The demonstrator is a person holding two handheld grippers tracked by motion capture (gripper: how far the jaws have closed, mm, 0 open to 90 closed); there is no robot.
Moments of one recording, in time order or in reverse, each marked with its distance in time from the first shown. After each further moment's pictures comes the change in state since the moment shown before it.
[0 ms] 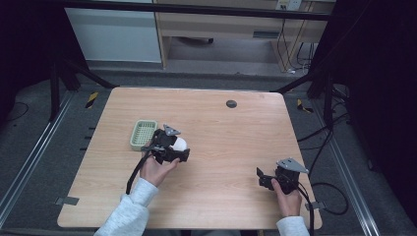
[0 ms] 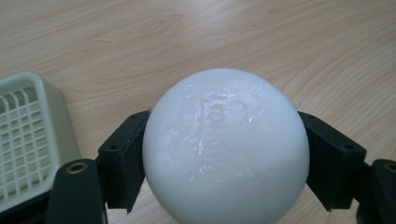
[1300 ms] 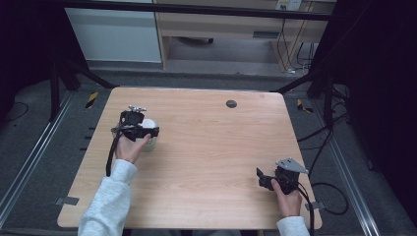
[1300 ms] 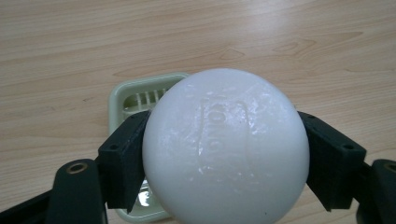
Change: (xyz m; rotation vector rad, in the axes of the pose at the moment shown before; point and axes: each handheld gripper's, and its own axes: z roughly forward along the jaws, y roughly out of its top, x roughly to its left) left arm 0.109 0.008 0.002 0.007 0.160 -0.201; right arm 0.001 0.000 0.000 0.001 0.001 -0.011
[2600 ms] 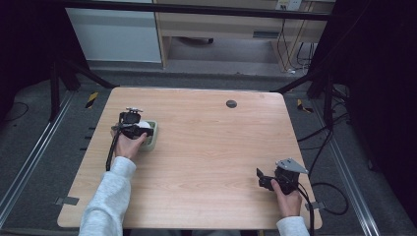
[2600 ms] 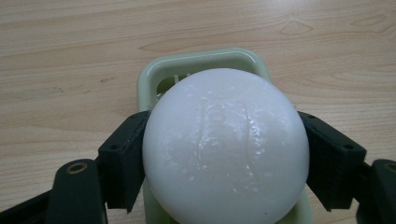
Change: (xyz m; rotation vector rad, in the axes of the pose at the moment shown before) left arm 0.030 -0.008 0.051 0.091 0.052 -0.026; right arm 0.000 -0.001 0.000 0.007 -0.004 -0.003
